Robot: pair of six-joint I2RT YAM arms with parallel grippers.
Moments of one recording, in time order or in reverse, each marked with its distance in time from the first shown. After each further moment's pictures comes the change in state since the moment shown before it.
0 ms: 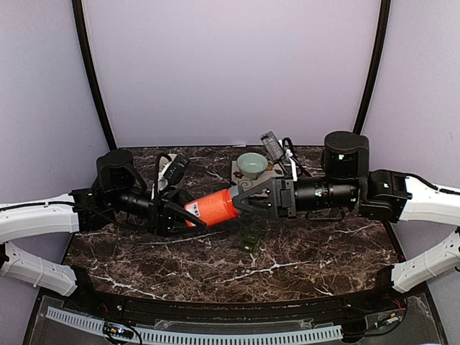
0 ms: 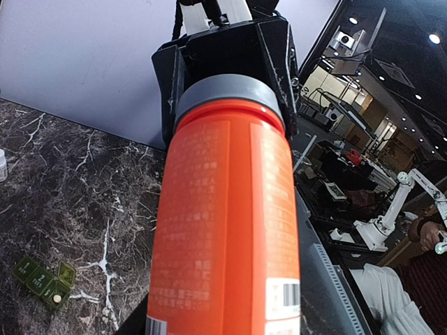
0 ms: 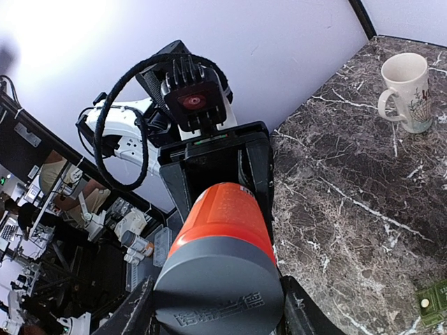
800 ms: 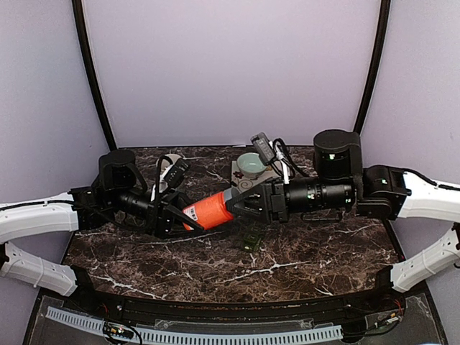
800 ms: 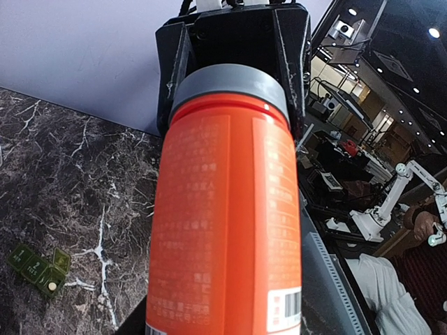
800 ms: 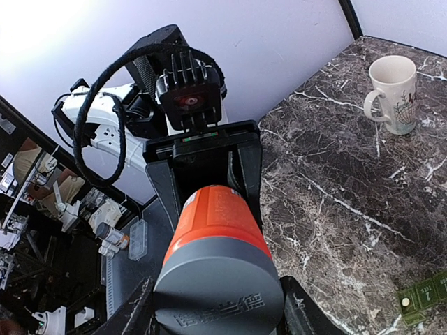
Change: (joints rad) left arm 0.012 -0.002 0.010 -0.078 0.040 0.040; right arm 0.059 0.052 0.082 -0.104 0.113 -0.085
